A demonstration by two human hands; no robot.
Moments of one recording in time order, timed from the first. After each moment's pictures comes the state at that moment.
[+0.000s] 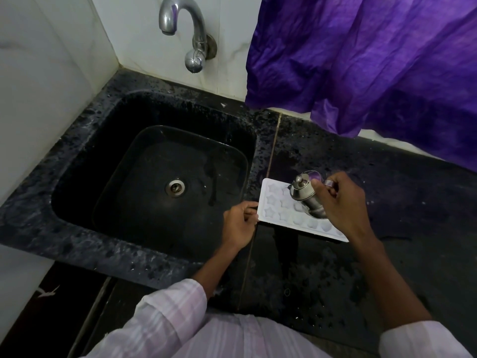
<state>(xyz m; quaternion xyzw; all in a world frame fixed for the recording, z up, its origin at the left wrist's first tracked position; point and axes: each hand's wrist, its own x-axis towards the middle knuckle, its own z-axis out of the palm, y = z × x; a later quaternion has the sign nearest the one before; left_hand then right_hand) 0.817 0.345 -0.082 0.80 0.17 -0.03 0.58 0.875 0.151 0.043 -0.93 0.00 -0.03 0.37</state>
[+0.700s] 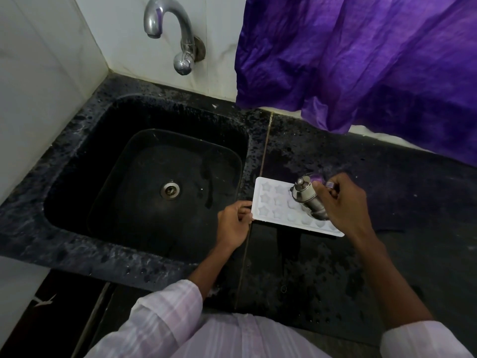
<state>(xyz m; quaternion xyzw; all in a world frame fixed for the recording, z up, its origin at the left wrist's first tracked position) 0.816 0.345 -0.081 0.80 0.17 -0.03 0.58 0.869 0.130 0.039 -0.93 0.01 -0.04 0.37</state>
